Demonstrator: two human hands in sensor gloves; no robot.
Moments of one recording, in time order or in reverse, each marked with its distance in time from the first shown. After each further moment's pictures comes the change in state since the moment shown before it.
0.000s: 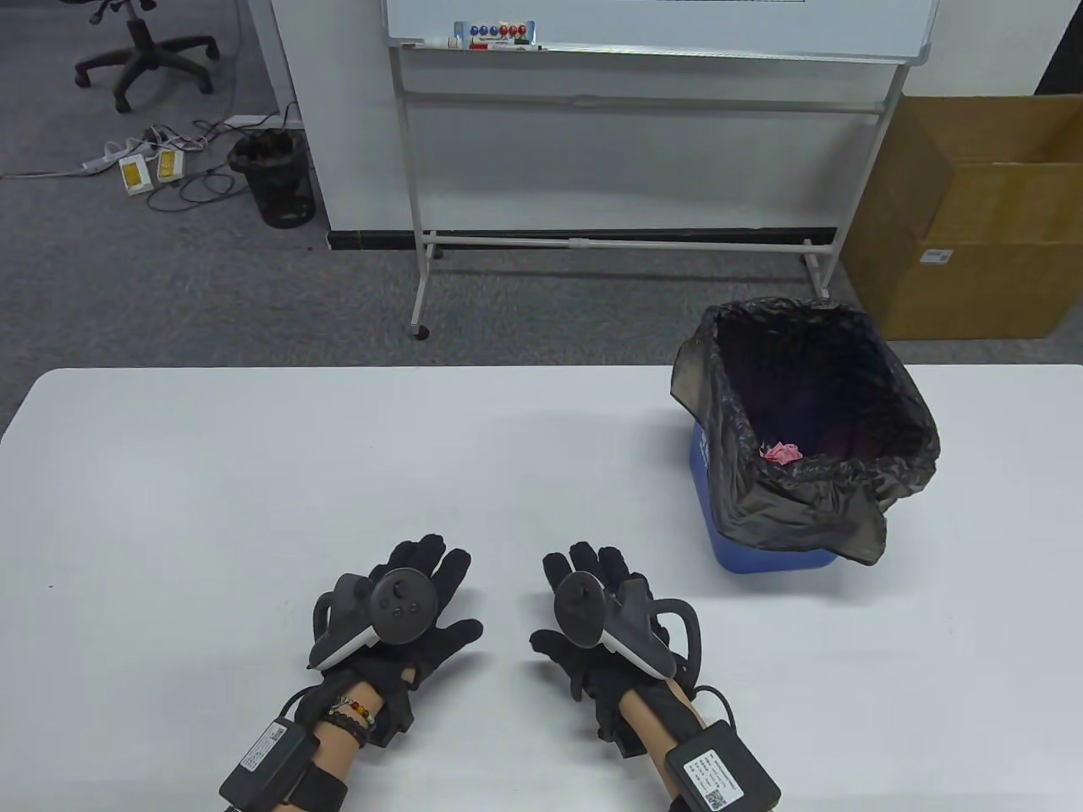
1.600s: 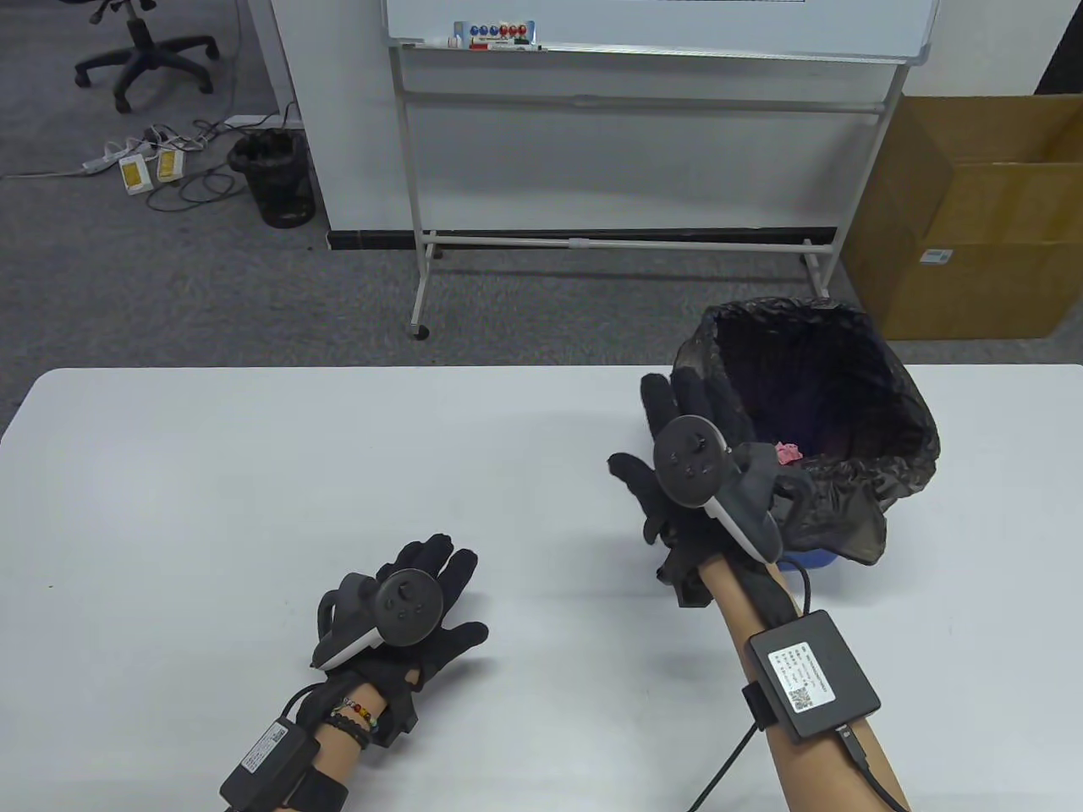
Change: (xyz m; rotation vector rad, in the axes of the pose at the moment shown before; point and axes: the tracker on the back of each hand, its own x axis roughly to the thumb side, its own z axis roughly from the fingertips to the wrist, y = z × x) left_hand 0.010 0.007 0.002 0.010 -0.029 -0.007; right_hand -0.031 -0.185 -0.015 -0.402 0.093 -0.052
